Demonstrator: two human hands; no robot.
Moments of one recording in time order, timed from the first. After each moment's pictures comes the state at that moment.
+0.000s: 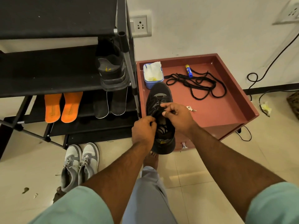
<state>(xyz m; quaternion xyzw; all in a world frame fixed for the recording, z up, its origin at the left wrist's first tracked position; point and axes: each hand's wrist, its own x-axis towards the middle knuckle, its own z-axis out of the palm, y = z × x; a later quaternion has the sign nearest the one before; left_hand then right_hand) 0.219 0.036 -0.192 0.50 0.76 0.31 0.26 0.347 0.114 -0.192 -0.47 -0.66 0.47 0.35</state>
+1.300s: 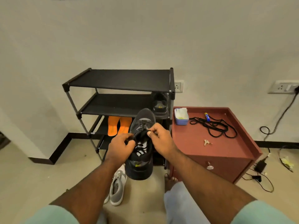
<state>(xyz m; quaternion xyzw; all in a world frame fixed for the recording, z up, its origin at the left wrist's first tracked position) 0.083 -0.180 -0.028 0.49 0.76 0.39 0.18 0.228 -0.087 -0.021 -0.38 -0.75 0.42 0.34</state>
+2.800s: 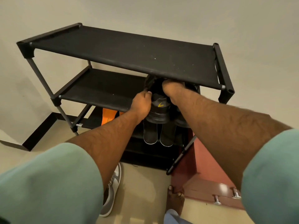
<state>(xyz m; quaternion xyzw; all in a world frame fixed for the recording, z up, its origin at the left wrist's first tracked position) -0.038 0.087 -0.076 0.35 0.70 0.52 0.34 0.037 0.201 -0.056 -0.56 -0.73 0.31 0.23</state>
